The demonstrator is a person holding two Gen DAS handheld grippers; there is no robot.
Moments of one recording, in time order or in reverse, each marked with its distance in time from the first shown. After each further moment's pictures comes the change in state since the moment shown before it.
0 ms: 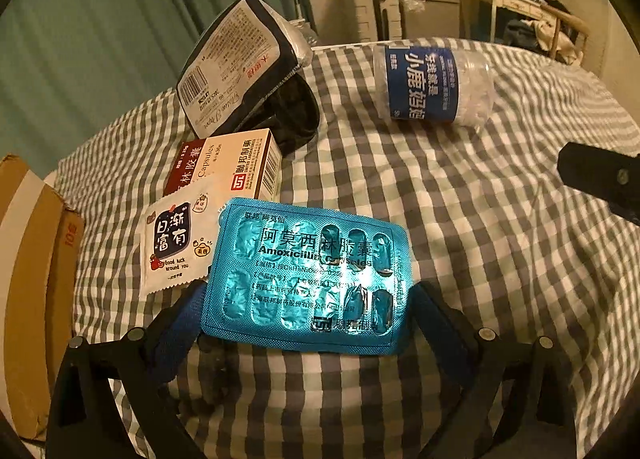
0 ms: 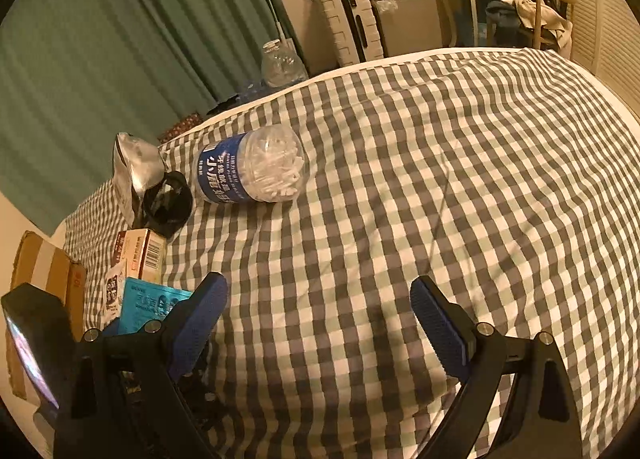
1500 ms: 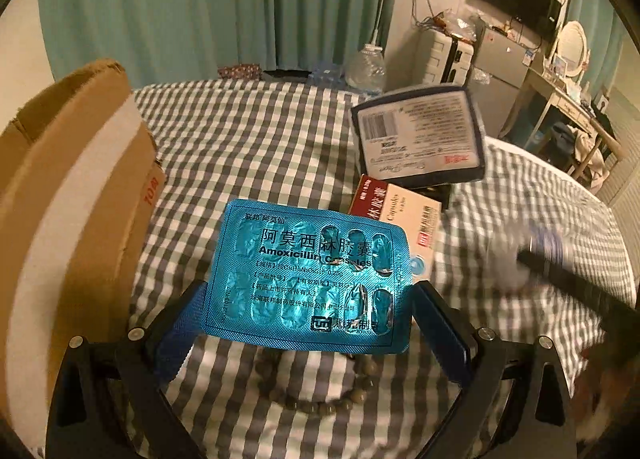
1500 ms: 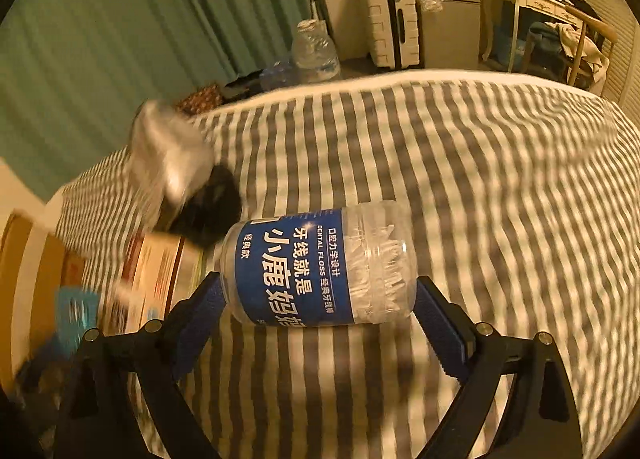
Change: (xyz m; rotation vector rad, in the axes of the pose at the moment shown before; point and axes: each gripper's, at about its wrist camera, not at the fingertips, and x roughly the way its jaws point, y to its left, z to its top) left arm -0.042 0.132 -0.002 -0.359 -0.041 -0.045; right arm 0.039 0.083 0.018 -0.142 0.079 -0.003
